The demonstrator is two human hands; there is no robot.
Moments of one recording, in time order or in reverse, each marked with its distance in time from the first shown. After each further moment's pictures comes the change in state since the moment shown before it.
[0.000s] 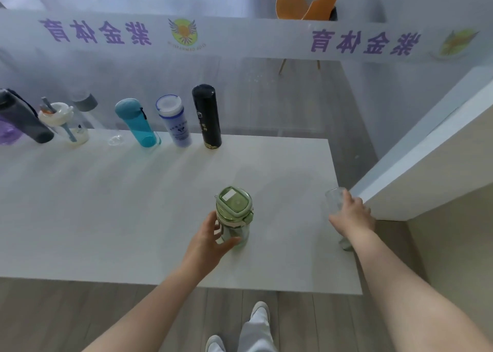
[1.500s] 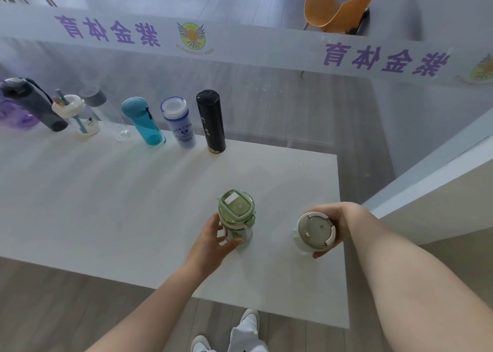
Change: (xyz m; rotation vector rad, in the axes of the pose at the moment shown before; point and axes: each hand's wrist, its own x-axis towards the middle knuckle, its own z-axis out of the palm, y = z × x) left_hand 0.023 0.031 0.034 -0.165 0.064 -0.026; right_hand 0.040 -0.059 -0.059 0.399 -1.010 0.133
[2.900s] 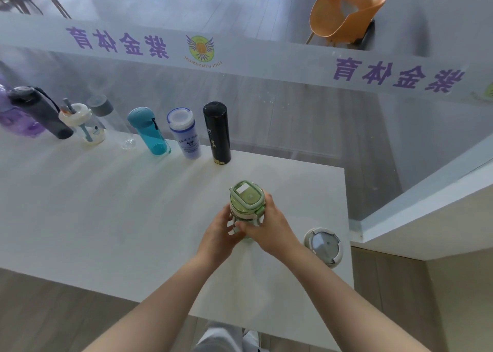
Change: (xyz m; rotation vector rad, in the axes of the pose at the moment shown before) left_hand 0.051 0.027 0.001 -0.116 0.025 0.049; right_hand -0.015 -0.060 0.131 -0.038 0.452 -0.954
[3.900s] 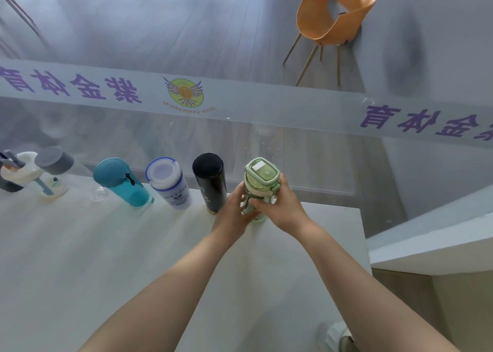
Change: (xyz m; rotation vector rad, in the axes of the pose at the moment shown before) left_hand 0.221 0.060 -0.014 0.074 -0.110 0.070; right_hand 0.210 -0.023 -0.048 0.090 0.106 0.110
